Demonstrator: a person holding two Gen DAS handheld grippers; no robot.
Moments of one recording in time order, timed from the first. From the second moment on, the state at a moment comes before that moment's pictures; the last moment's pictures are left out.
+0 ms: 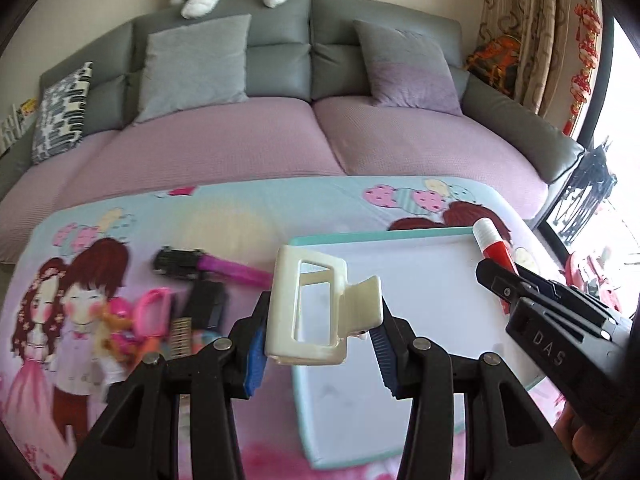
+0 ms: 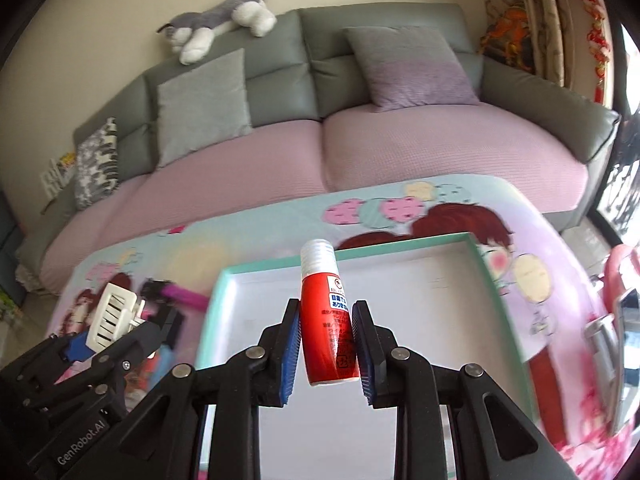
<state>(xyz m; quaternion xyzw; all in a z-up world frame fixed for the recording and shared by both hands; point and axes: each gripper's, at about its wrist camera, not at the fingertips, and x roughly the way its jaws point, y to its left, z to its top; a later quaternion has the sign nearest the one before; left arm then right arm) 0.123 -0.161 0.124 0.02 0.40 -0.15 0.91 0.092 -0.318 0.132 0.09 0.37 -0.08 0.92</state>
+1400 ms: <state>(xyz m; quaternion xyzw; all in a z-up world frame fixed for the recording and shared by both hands) 0.164 -0.235 0.035 0.06 0.50 -0.15 0.85 0.118 -0.367 0.060 0.09 0.48 -0.14 0.86</state>
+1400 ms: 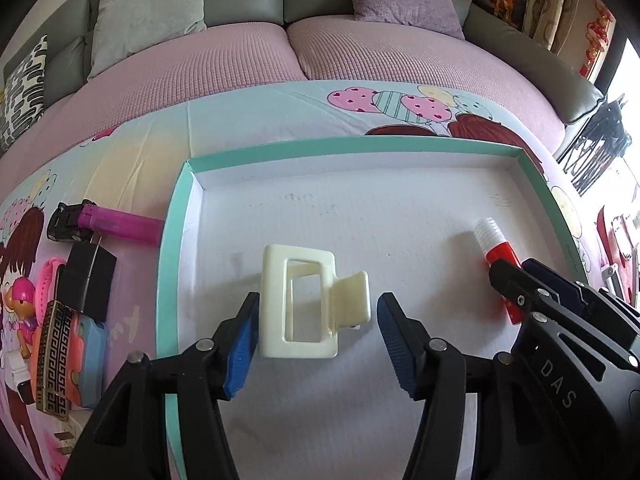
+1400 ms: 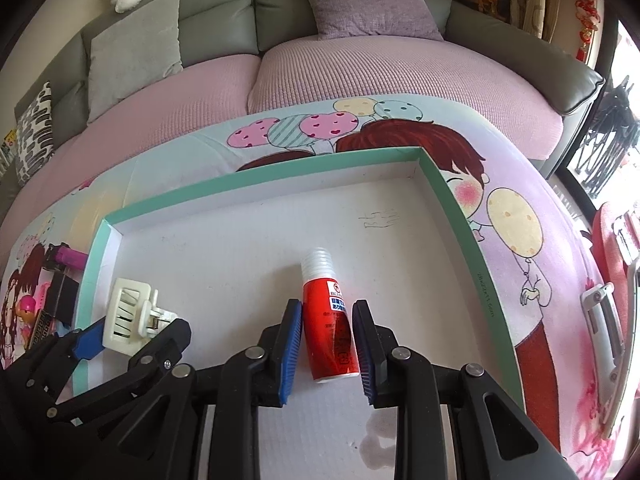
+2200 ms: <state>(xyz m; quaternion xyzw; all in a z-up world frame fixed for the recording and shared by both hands) 0.154 -0.193 0.070 -0.01 0.46 -0.12 0.88 0.103 -0.372 0.072 0.08 0.44 -0.17 0.88</state>
